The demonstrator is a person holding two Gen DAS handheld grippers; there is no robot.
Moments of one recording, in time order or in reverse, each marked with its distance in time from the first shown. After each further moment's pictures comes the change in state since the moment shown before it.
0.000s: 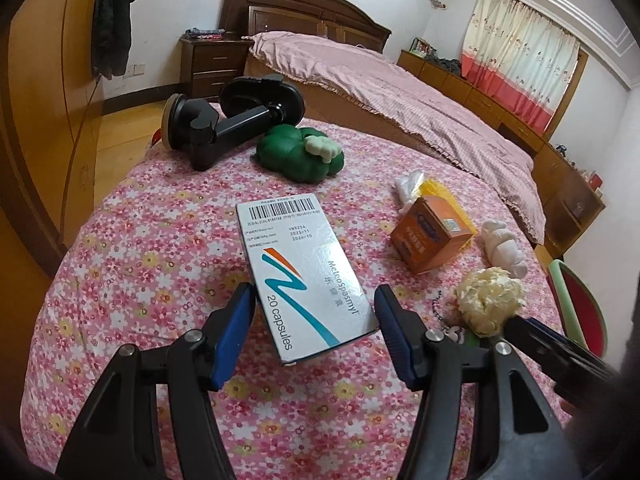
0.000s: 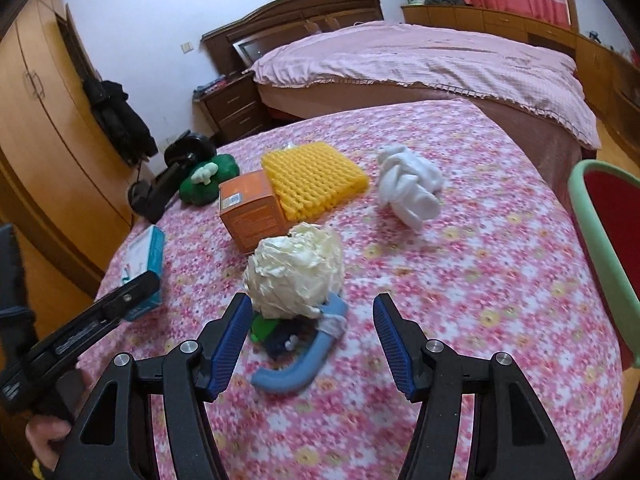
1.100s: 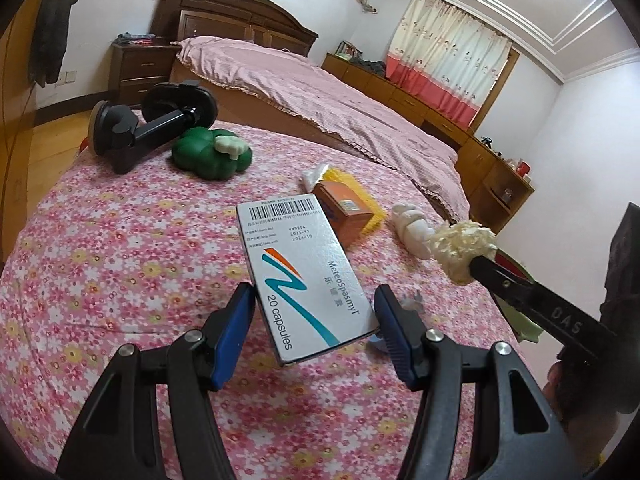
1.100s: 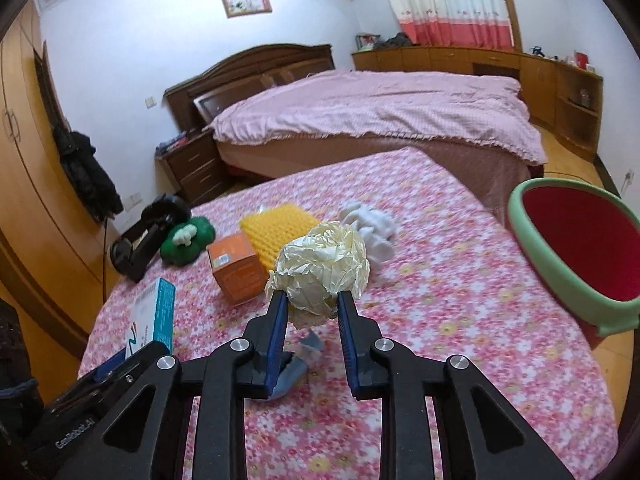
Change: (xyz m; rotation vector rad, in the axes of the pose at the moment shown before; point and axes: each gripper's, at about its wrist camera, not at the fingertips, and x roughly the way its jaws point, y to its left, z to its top) left arm -0.017 -0.021 -0.014 0.077 -0.011 -0.291; right arm -0.050 0.007 -0.007 0.105 -0.225 -0.145
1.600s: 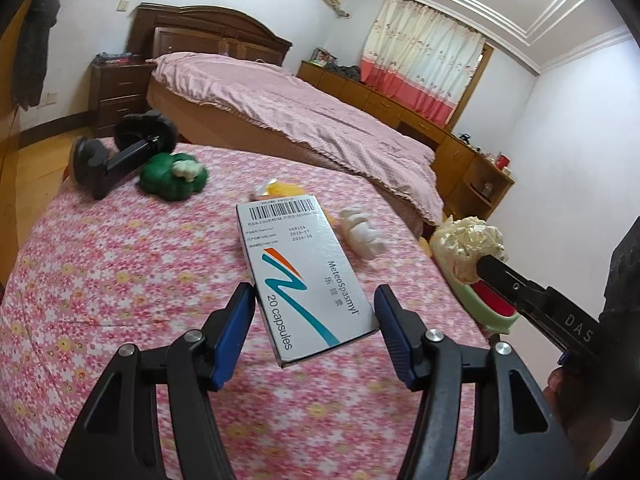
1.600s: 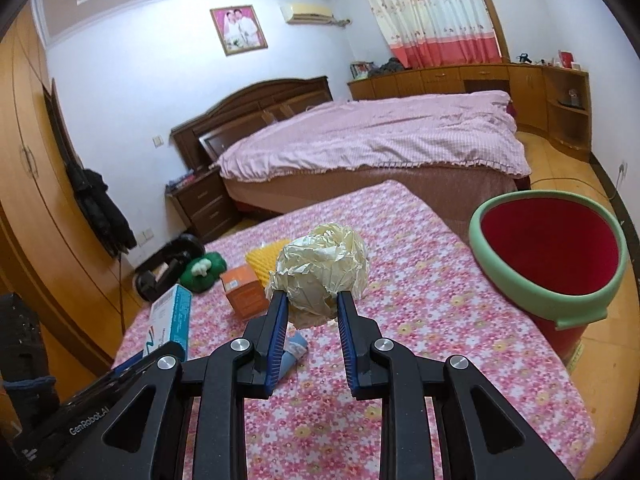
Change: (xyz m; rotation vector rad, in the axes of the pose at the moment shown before) left arm -0.035 -0.052 0.000 0.067 -0.023 -0.061; right arm -0.069 -0.029 -0.001 0.060 -0.126 0.054
